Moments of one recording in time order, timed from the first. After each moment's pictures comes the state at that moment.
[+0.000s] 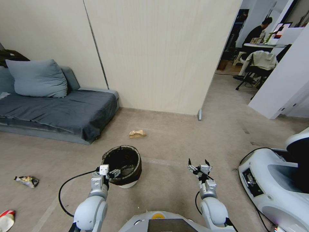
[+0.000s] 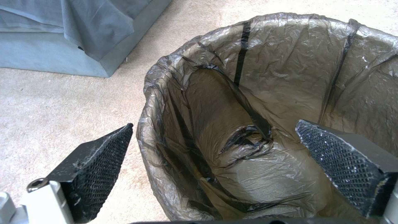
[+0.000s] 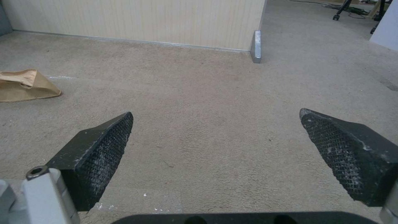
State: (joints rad) left arm 1.68 -1.41 -0.60 -2.22 -0.12 0.56 -0.18; right arm -1.62 1.50 0.56 1.95 0.02 -0.04 0.12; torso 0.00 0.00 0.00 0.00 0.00
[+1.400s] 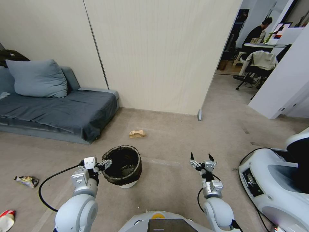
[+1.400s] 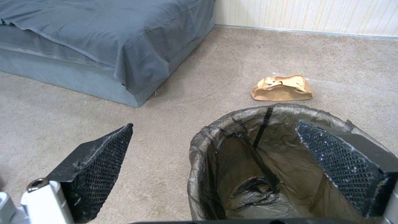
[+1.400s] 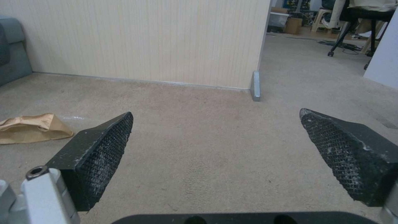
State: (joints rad) left arm 1.69 -1.40 -0.67 -2.44 -0.28 0.64 -0.32; right arm -1.67 1.46 0.55 2.06 0.04 0.04 0.14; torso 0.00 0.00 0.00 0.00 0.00
